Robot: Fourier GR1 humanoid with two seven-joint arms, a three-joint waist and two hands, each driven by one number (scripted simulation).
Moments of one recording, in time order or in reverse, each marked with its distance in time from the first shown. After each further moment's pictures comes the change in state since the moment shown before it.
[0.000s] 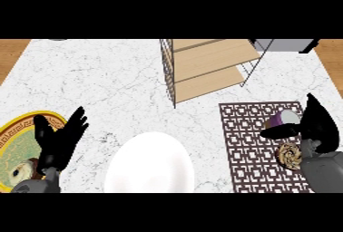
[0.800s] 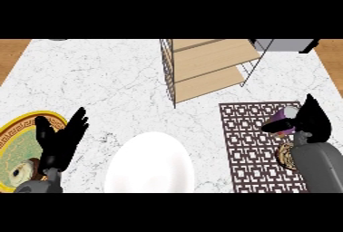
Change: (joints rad) left arm 0.008 -0.039 0.039 -0.007 -0.049 -0.033 0.007; right arm -0.066 0.104 -0.136 0.260 0.140 -0.030 -0.134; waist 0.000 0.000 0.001
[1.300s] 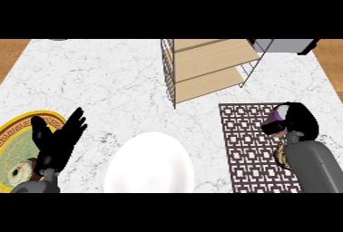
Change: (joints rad) left arm 0.006 -0.007 0.037 -0.002 -0.016 -0.036 0.008; right arm -0.024 0.026 0.007 0.094 -0.028 0.098 -0.126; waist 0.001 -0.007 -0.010
